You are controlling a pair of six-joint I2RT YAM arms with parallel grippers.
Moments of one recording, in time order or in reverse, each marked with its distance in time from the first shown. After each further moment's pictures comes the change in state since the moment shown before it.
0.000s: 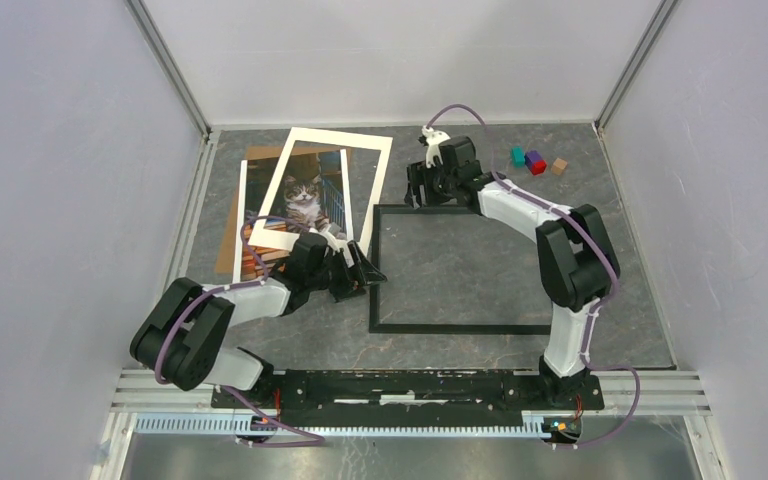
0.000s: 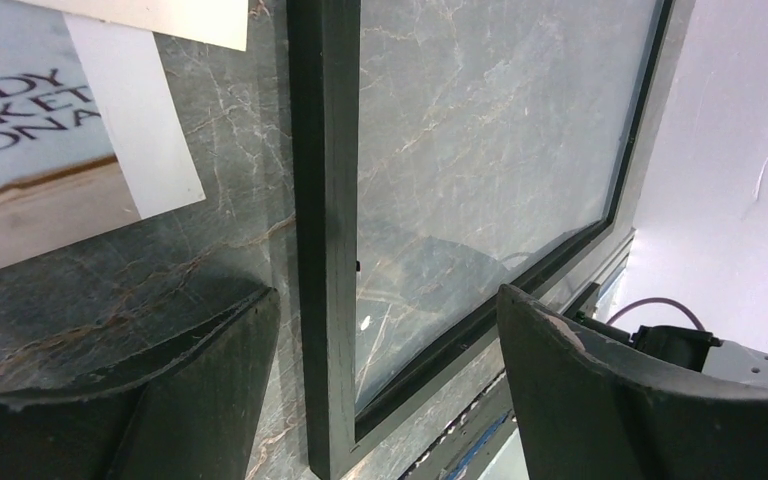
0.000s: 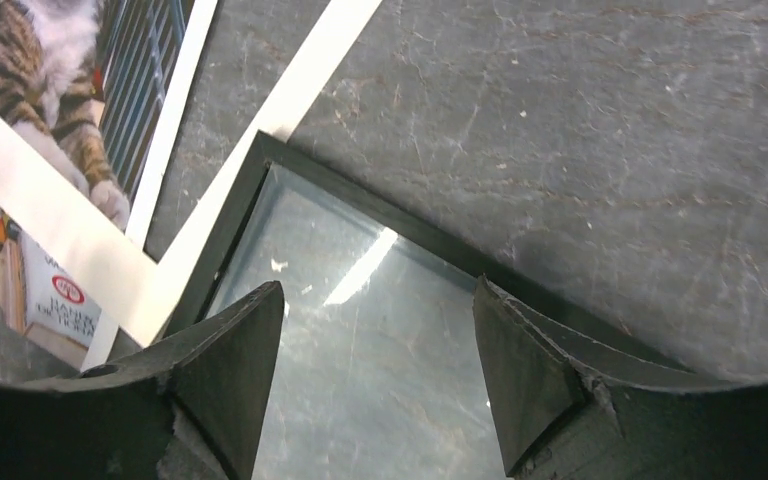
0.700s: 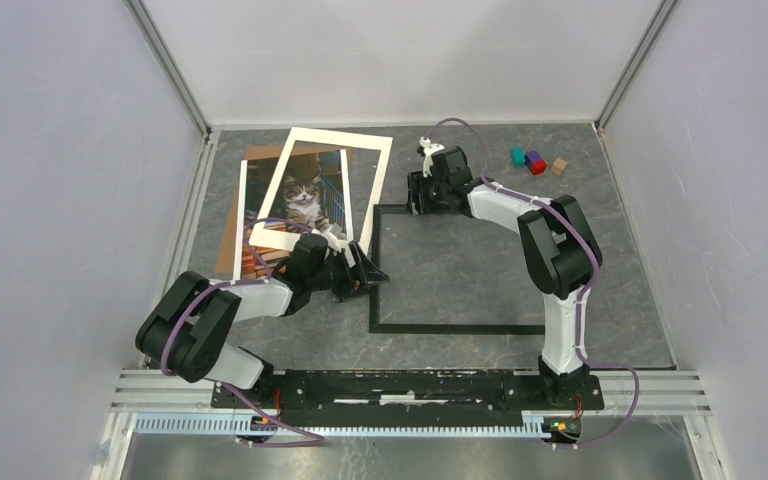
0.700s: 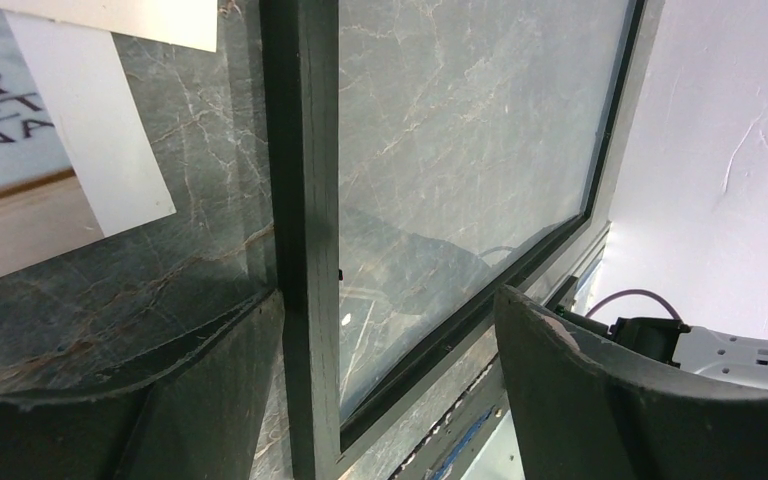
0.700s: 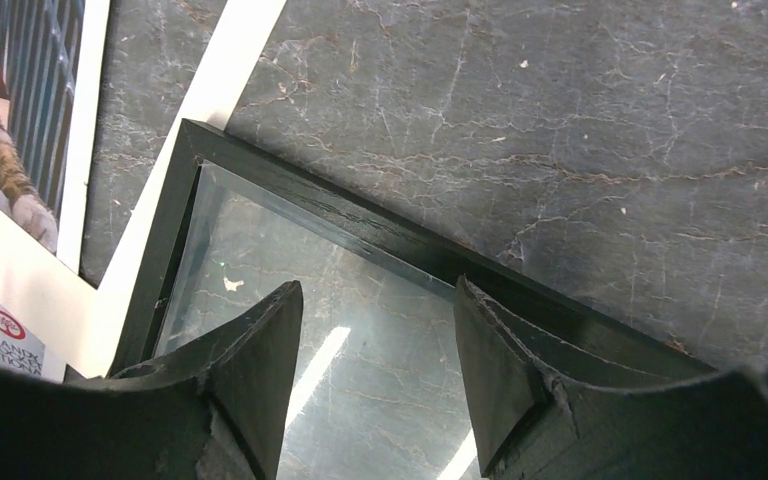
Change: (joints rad) left arm 0.000 0.045 -0.017 0.098 0.032 -0.041; right arm 0.011 0.146 0.038 0.027 0.028 0.076
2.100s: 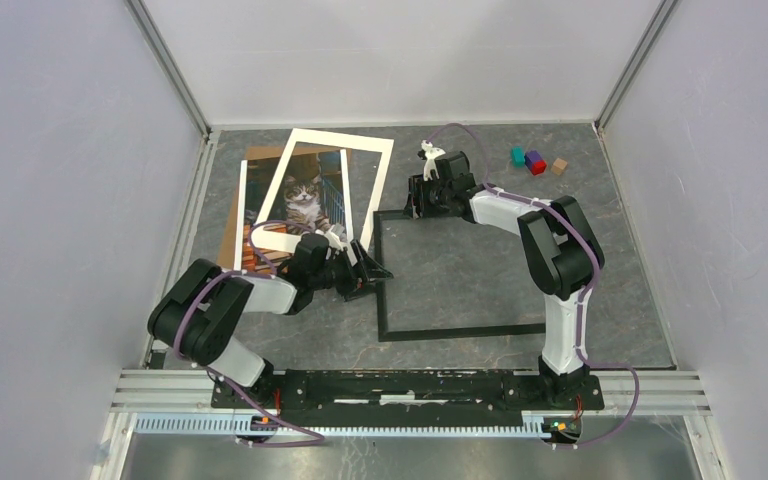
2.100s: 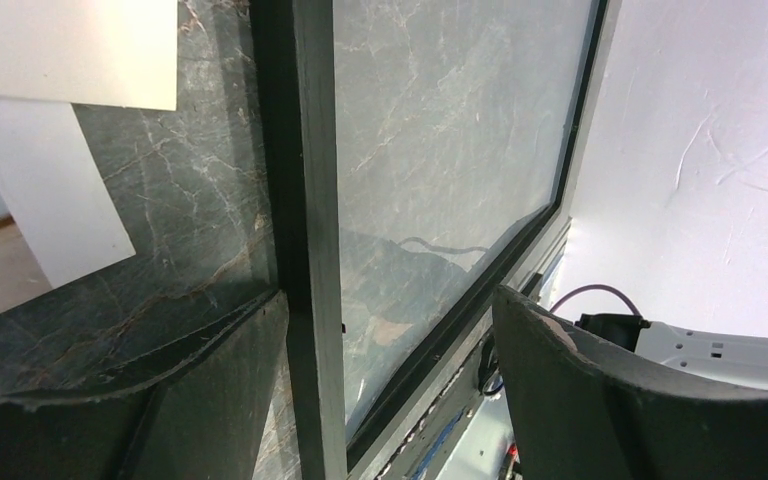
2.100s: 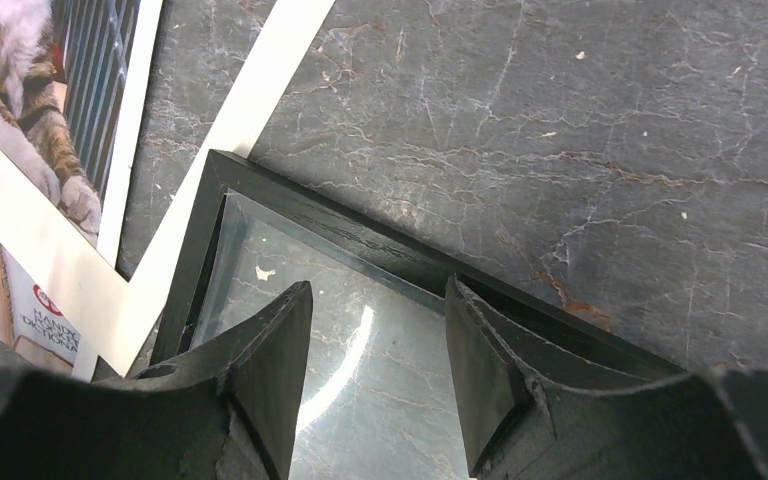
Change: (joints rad) left arm 0.004 0.090 -0.006 0.142 0.052 -0.066; right arm -0.002 -0.005 -0.071 0.100 -0.092 0.028
